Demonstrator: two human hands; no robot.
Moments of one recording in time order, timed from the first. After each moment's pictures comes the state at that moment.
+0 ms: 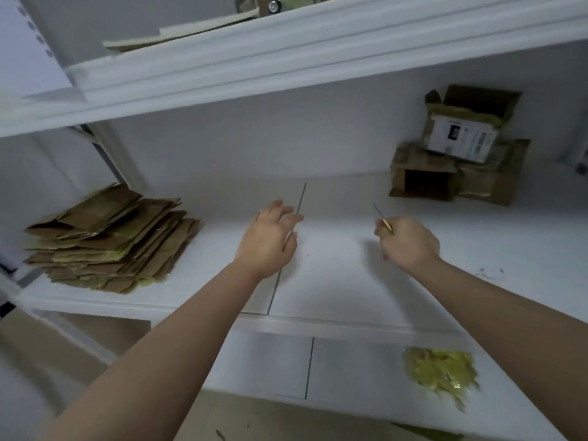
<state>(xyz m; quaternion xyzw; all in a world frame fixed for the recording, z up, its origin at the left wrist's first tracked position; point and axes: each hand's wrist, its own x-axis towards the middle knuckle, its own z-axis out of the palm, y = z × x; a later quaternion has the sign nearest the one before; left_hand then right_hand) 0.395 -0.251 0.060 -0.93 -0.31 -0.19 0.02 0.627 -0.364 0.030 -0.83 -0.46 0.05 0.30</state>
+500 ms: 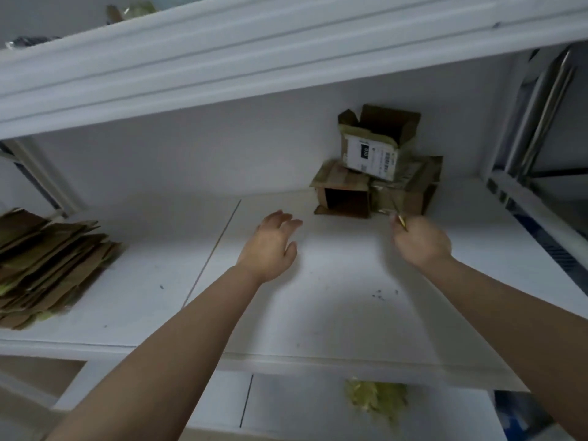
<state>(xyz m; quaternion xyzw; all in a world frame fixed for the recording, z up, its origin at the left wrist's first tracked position) 0.585 -0.294 0.039 -0.94 -0.31 -0.16 -0.03 0.826 -0.427 0.022 -0.87 -0.40 0.04 0.29</state>
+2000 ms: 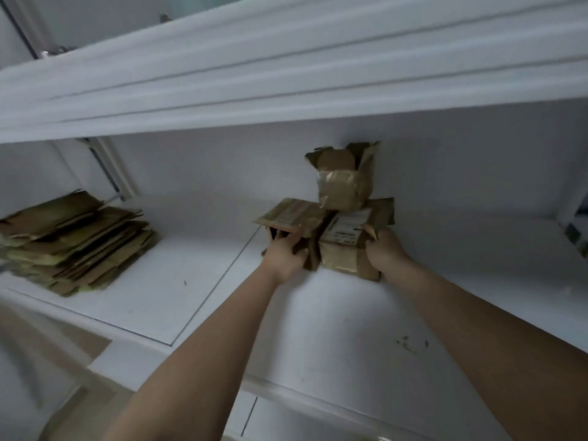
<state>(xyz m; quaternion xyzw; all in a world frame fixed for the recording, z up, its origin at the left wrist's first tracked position) 0.603 -0.253 0.023 -0.82 -0.49 -0.19 -0.22 0.794 -0.312 0.018 -0.77 -0.40 0.28 0.41</state>
